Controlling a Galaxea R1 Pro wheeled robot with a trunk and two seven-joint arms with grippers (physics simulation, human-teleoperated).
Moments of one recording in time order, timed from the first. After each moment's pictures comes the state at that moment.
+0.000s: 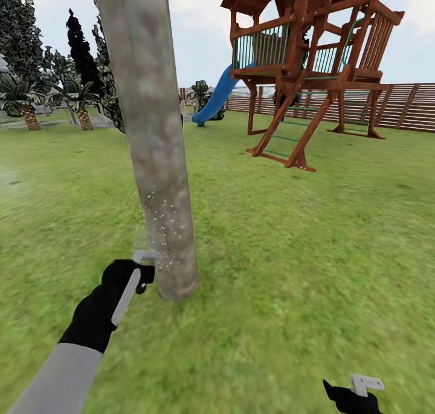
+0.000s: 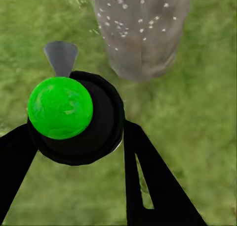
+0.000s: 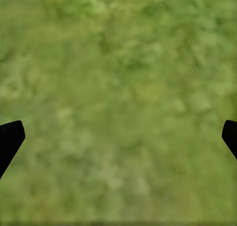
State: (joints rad) left arm -0.66 0.04 -0.12 -1.22 0.17 1.01 0.27; right arm -0.43 -0.21 -0.66 -0.16 0.40 -0.26 0.28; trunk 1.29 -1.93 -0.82
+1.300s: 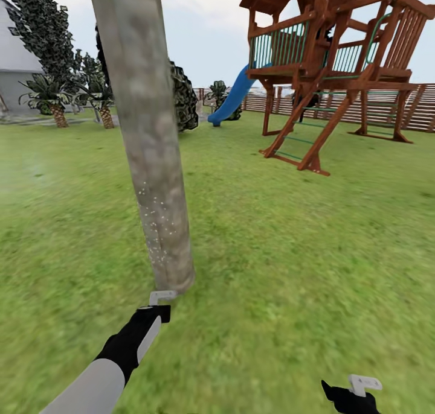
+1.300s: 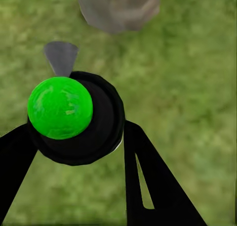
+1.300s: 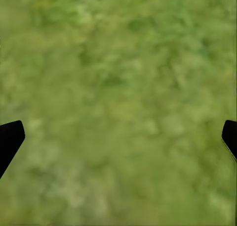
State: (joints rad) left arm -0.63 -0.07 -0.11 -0.63 0.16 0.44 0.28; right arm -0.43 -0.20 -0.66 -0.16 0.40 -0.26 0.29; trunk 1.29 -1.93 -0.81
